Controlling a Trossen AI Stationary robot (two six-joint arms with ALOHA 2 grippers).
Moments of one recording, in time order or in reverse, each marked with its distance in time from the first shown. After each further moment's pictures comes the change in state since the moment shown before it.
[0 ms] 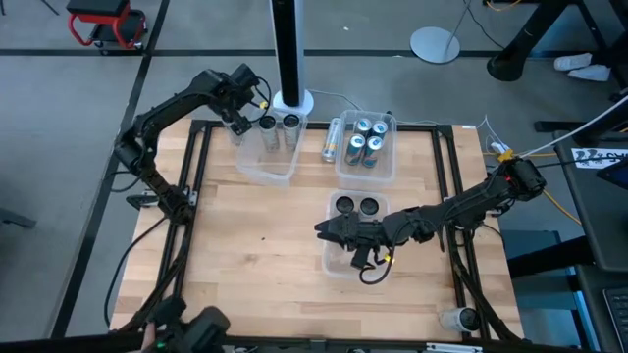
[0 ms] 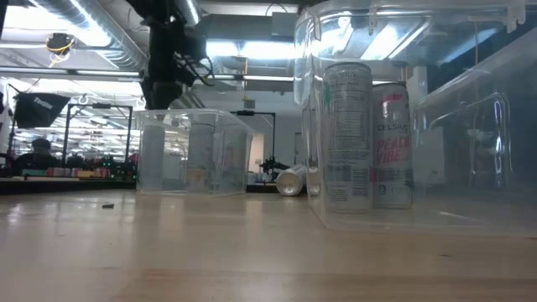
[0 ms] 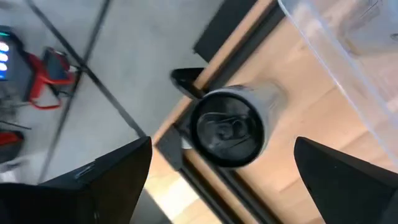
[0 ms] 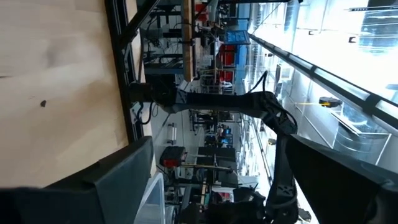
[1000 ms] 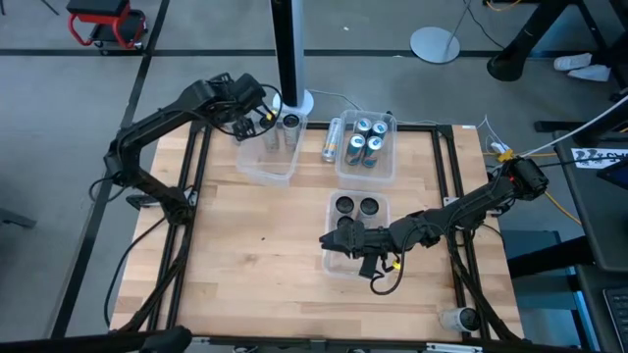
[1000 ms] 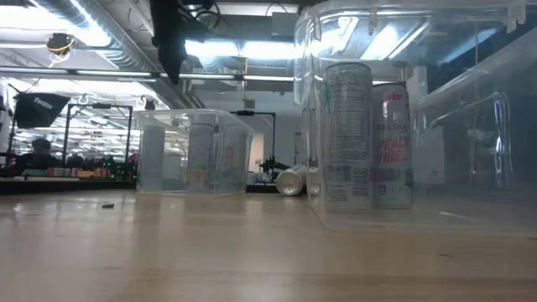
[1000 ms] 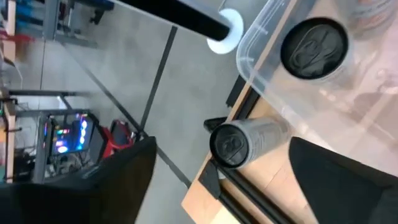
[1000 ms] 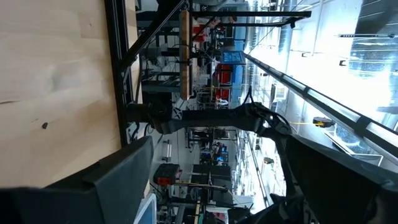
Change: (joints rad) left arm -0.274 -0.128 0.098 -0.030 -0.184 0.066; right arm 0.055 -0.025 0.000 -0.013 -0.024 -0.026
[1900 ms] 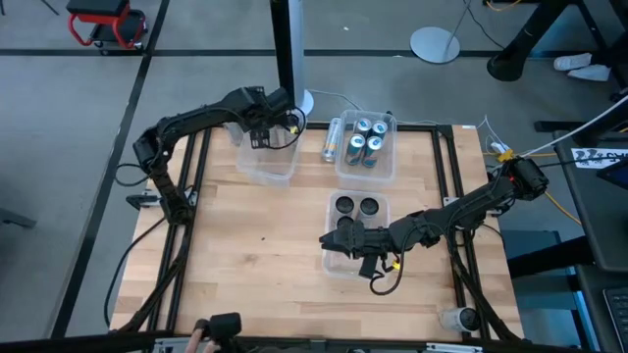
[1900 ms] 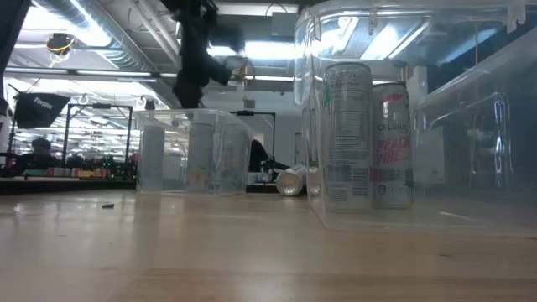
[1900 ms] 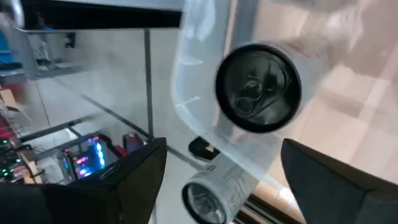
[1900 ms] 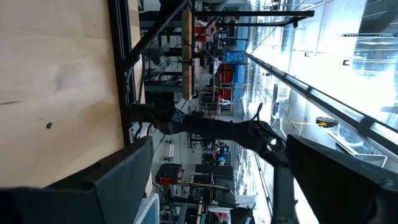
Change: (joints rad) left arm -0.032 0.245 -0.009 0.089 0.019 0.204; right arm 0.000 0.000 0.000 -0.011 0.000 0.008
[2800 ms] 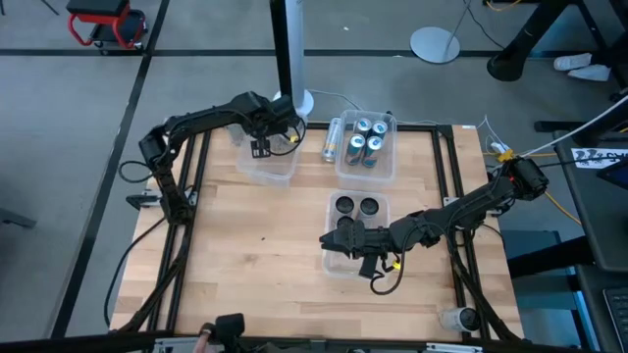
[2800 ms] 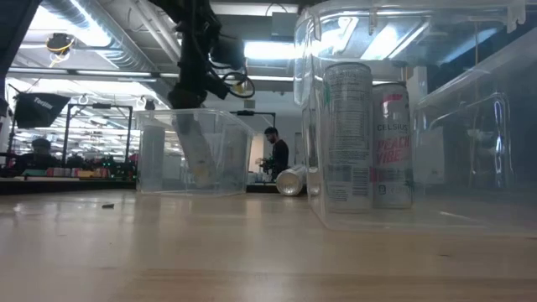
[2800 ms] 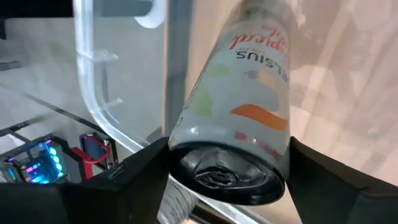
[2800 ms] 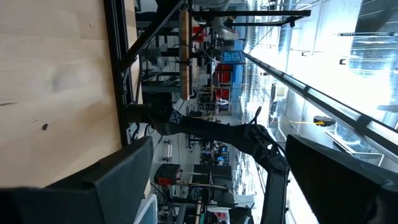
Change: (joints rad) left arm 0.011 0.052 -0.040 -0.049 0.144 -0.053; right arm 0.000 0.000 0.000 0.012 0.000 0.000
